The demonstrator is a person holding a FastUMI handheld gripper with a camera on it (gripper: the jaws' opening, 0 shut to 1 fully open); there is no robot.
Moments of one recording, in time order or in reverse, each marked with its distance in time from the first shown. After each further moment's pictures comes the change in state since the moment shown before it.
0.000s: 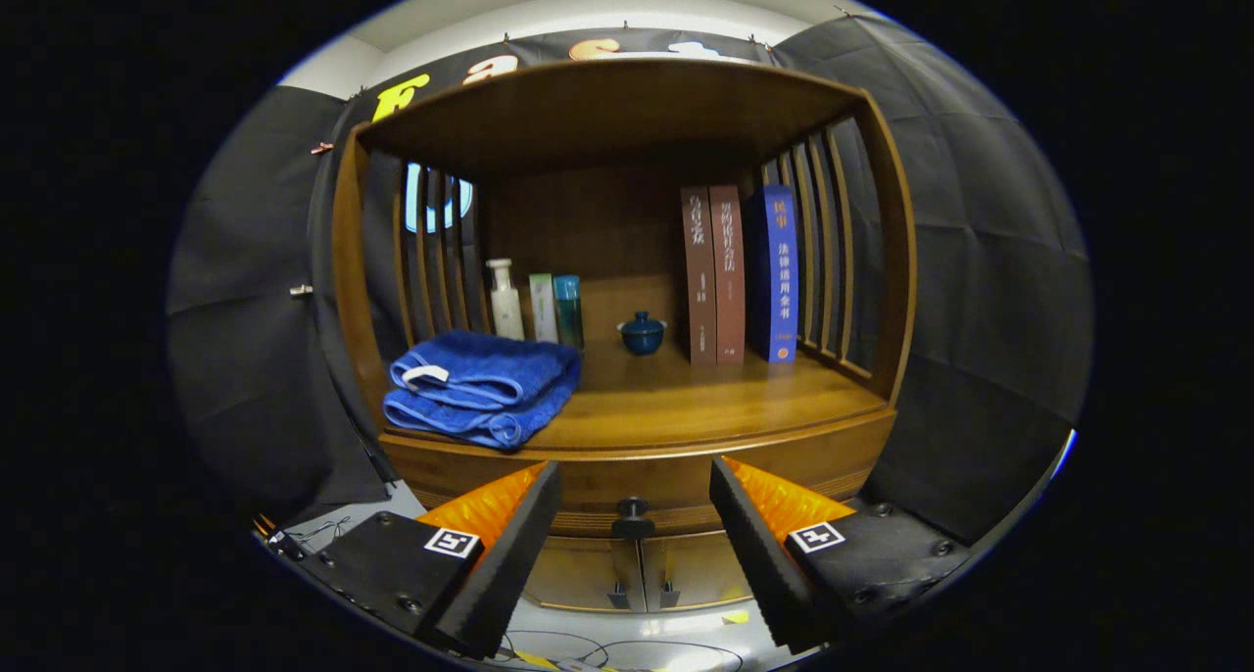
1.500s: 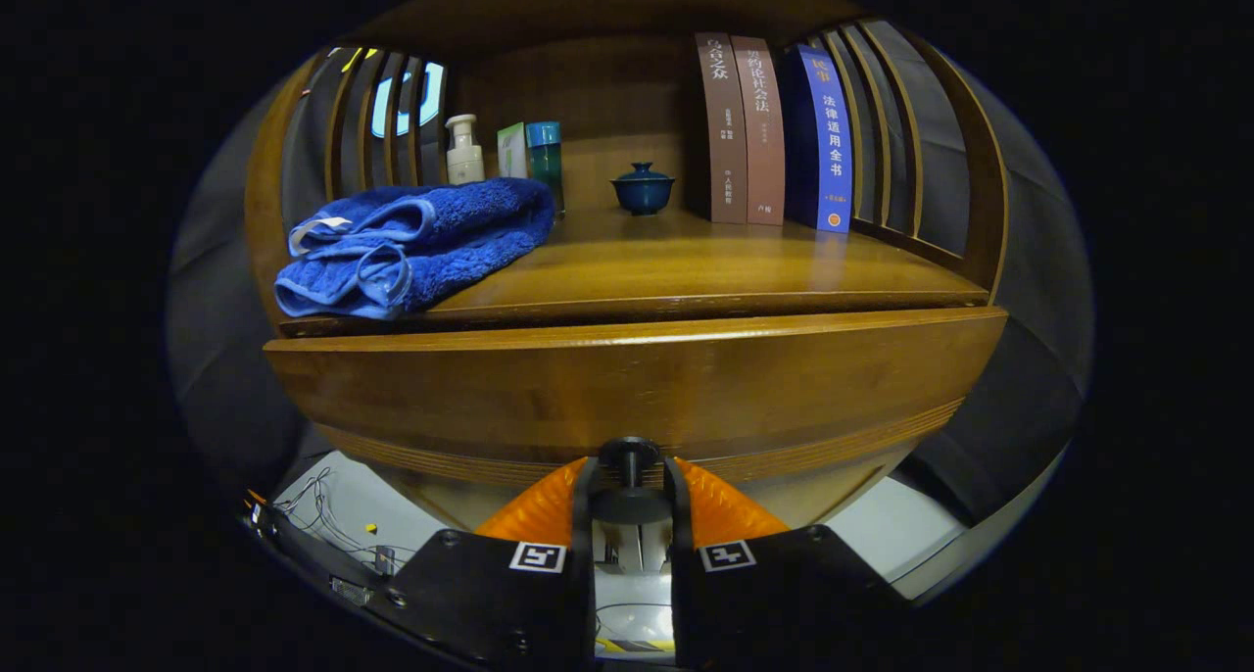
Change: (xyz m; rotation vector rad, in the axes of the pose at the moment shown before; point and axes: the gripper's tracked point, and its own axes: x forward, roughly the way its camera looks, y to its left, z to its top) arm 0.064 -0.007 -0.107 -0.031 0.263 -0.019
